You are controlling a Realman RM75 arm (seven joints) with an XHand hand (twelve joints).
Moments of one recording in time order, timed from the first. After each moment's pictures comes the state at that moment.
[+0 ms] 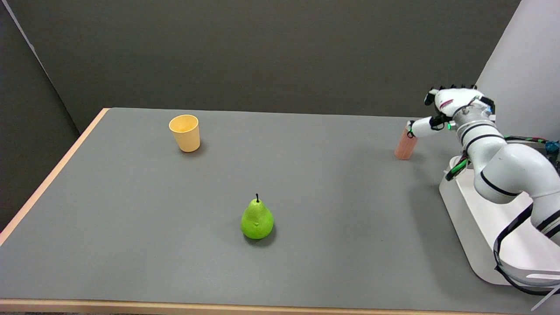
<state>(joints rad) 0.10 -0.72 -1.69 1.57 2.58 0.65 -1.88</state>
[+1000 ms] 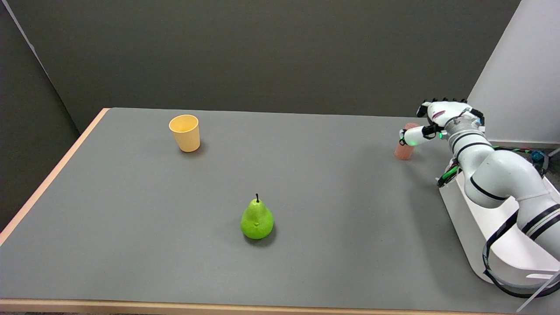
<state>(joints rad) 0.13 -0.77 -1.71 1.48 2.58 0.62 -1.85</state>
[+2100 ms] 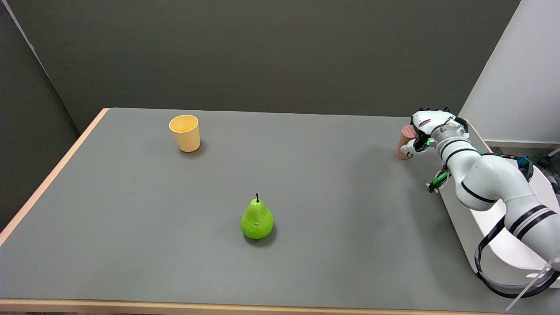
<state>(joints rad) 0.18 -0.81 -1.76 1.37 2.58 0.50 -1.82</state>
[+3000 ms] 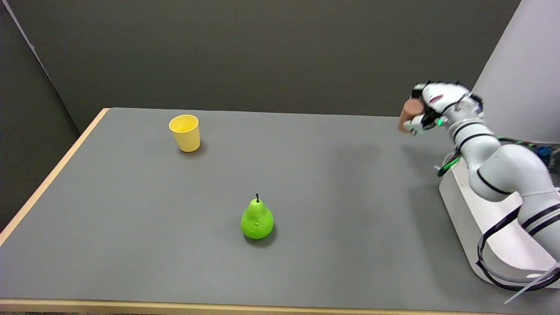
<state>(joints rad) 0.14 -0.82 -1.59 1.48 2.53 0.43 -1.83</state>
